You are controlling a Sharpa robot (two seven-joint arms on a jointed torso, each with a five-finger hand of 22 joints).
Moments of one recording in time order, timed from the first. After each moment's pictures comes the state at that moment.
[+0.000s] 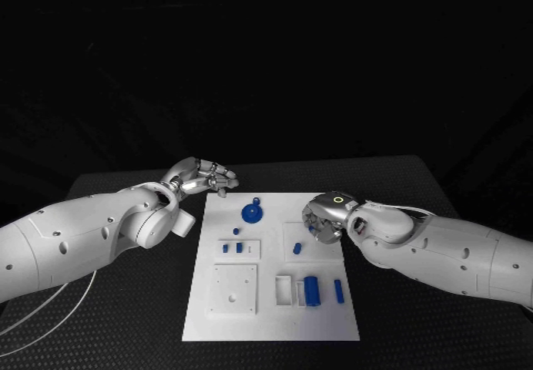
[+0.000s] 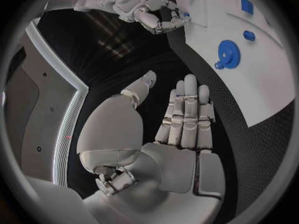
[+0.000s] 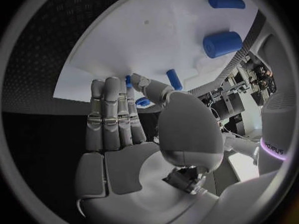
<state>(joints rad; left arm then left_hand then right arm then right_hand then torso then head) 1.28 -0.78 -0.14 1.31 -0.41 -0.26 0.26 1.09 -0.19 0.49 -0.16 0.06 0.86 0.18 0.25 0.52 1.19 0.11 0.10 0.28 1.07 0.02 0.65 0.49 0.02 0.76 -0.07 0.62 1.20 1.18 -0.68 -0.17 1.31 -1.76 -0.32 -0.07 1.20 -0.22 0.86 -0.21 0.05 1.04 0.10 0.40 0.45 1.30 0.05 0.20 0.18 1.28 -0.05 0.75 0.77 0.24 1.09 0.07 0.51 1.31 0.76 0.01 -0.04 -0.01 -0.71</state>
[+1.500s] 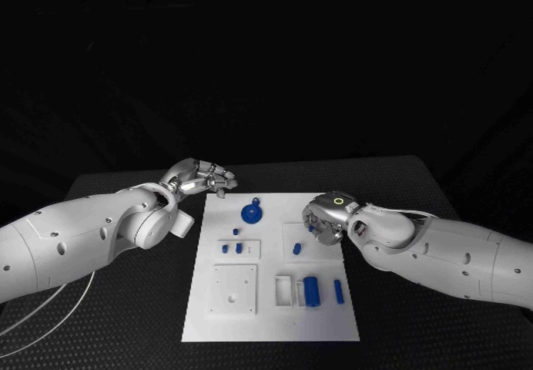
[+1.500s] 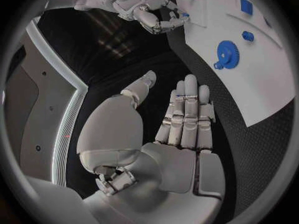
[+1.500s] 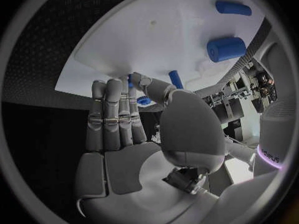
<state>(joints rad) 1.28 -0.78 -0.14 1.31 -0.40 -0.26 0.26 1.09 -0.19 0.48 -0.16 0.06 0.85 0.18 0.25 0.52 1.18 0.11 0.10 0.28 1.06 0.03 0.65 0.50 0.02 0.76 -0.07 0.61 1.21 1.19 -0.70 -0.18 1.33 -1.83 -0.37 -0.11 1.19 -0.25 0.92 -0.19 0.05 1.08 0.09 0.41 0.46 1.34 0.03 0.20 0.23 1.29 -0.07 0.77 0.81 0.25 1.10 0.06 0.58 1.31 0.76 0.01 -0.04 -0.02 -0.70</state>
